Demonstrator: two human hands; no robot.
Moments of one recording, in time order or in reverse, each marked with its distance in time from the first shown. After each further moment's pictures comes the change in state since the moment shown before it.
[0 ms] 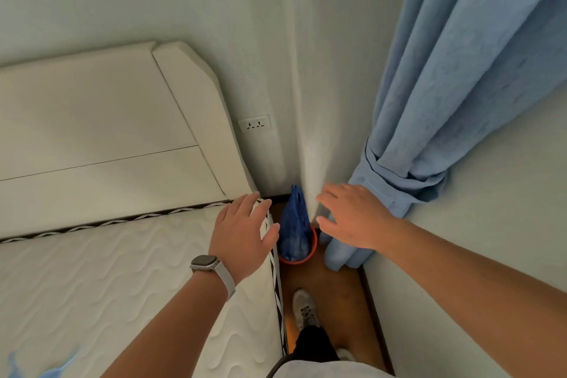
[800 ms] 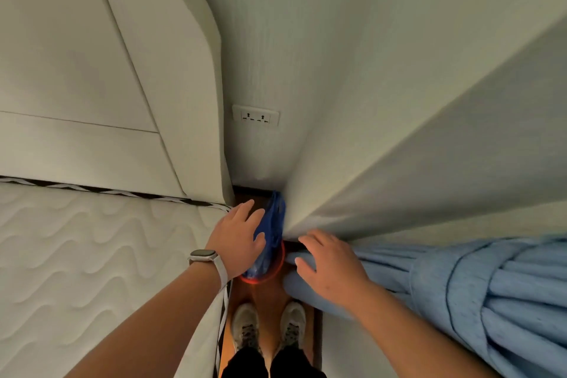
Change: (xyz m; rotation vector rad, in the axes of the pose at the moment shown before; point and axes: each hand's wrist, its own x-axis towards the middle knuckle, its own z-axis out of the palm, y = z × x) left_hand 0.188 -0.074 0.180 -0.272 -0.213 -0.173; right_hand 0.184 0.061 0.114 0.165 -0.194 0.020
